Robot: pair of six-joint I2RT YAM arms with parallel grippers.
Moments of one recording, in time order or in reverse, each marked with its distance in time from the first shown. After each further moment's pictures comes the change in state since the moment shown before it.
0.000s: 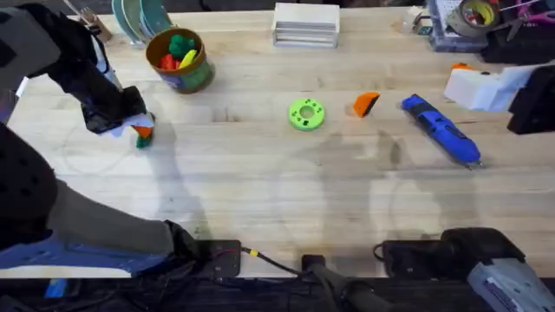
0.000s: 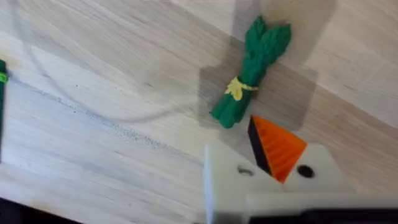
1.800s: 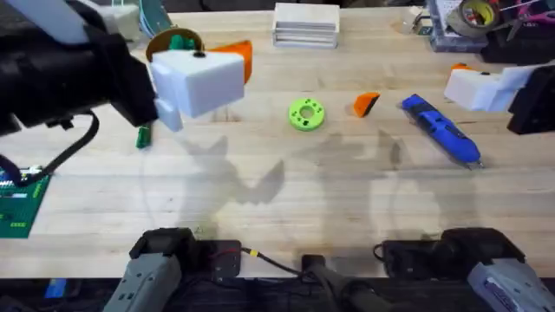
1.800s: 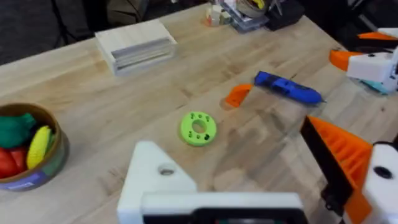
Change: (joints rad) left arm -0.361 -0.895 0.000 0.048 0.846 0.237; right arm 0.000 0.000 0.000 0.000 0.000 -0.004
